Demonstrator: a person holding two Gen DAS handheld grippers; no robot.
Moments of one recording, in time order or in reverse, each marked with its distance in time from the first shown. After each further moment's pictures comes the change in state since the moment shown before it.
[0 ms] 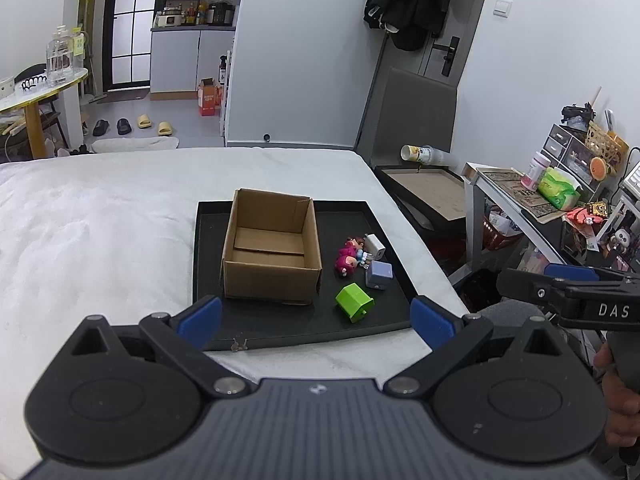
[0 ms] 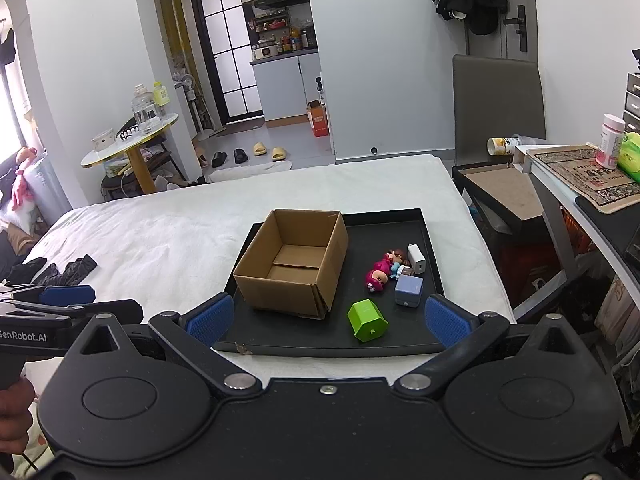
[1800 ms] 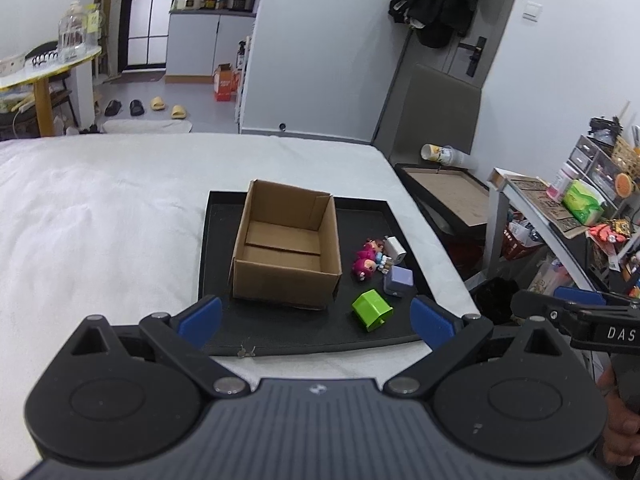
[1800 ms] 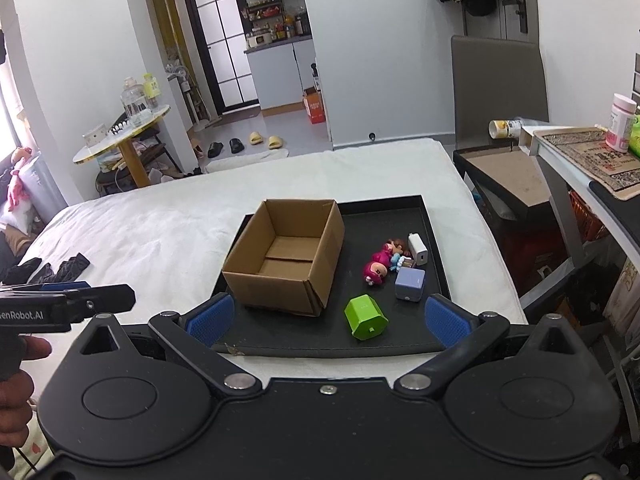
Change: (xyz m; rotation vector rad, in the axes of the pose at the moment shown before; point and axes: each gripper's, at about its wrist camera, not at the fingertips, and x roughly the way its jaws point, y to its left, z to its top) left arm 0.042 0.021 0.008 -0.069 0.030 0.033; right arm 0.037 -0.010 0.003 0.027 0.045 0.000
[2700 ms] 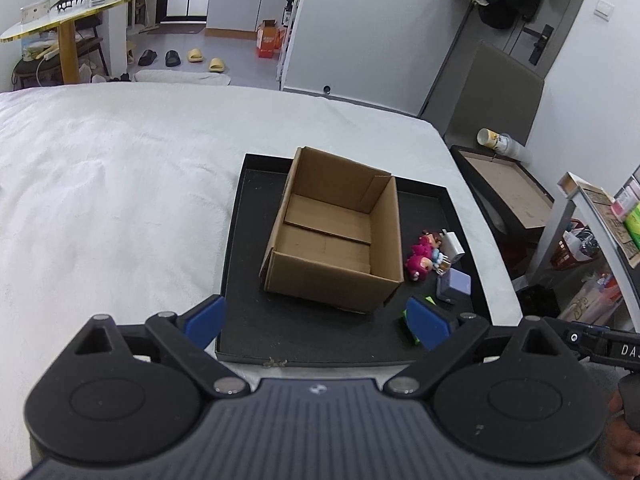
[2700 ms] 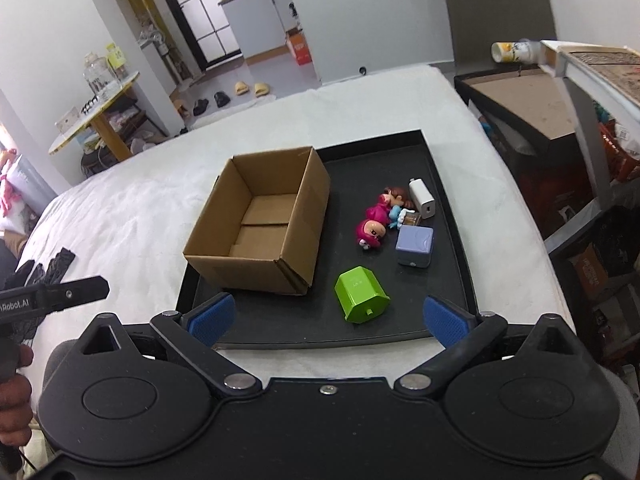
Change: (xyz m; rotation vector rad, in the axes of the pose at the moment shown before) left arm 0.087 0.041 0.022 -0.119 0.121 0.086; right arm 0.099 -0.039 0.012 0.103 0.200 0.031
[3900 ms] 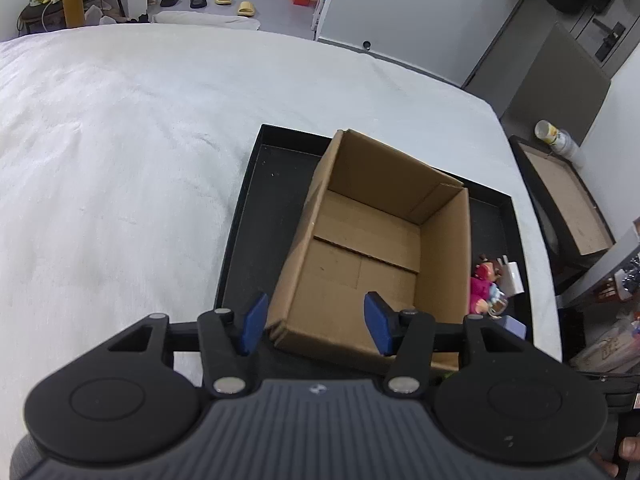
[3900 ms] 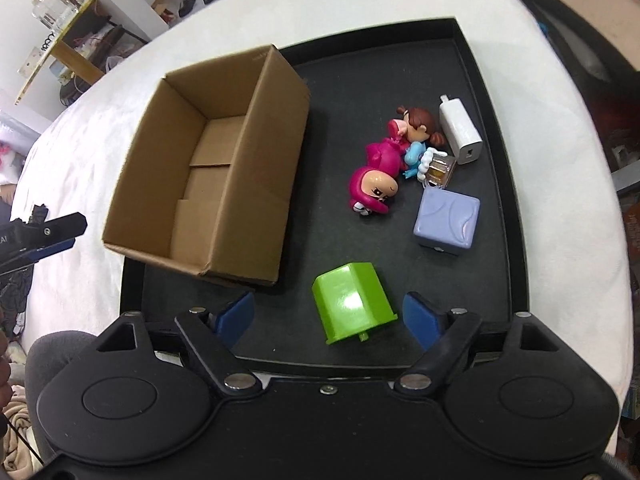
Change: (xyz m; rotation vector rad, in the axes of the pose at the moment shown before) left arm 0.131 0.021 0.067 -0.110 0.161 0.054; right arm 0.160 -0.039 0.055 0.029 0.388 0.046
